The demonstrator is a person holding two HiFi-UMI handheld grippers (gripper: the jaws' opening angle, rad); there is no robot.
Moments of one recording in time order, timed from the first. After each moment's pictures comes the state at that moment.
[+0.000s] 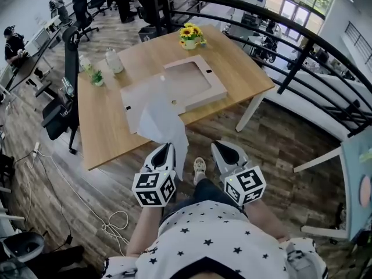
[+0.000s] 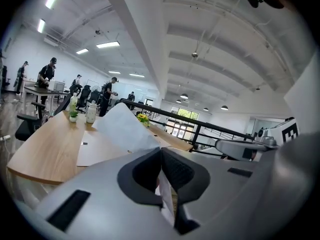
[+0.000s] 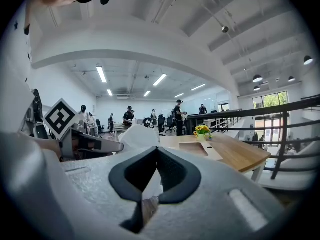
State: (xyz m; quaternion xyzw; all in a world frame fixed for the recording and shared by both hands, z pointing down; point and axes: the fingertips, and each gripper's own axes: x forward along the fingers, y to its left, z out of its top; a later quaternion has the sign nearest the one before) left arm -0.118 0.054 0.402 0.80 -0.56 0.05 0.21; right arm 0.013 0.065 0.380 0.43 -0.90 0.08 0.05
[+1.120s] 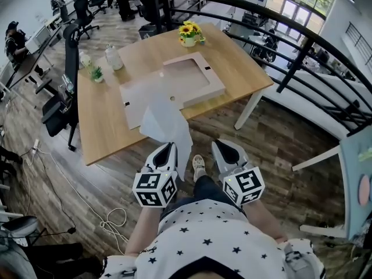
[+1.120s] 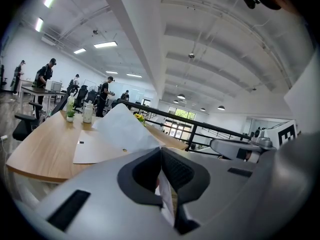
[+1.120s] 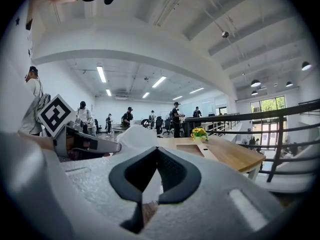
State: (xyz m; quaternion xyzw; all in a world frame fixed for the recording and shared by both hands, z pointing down) left arm -0.100 0.077 0.400 0.81 -0.55 0.05 0.20; right arm 0.024 0.083 0.379 0.44 -0.89 0.06 0.05
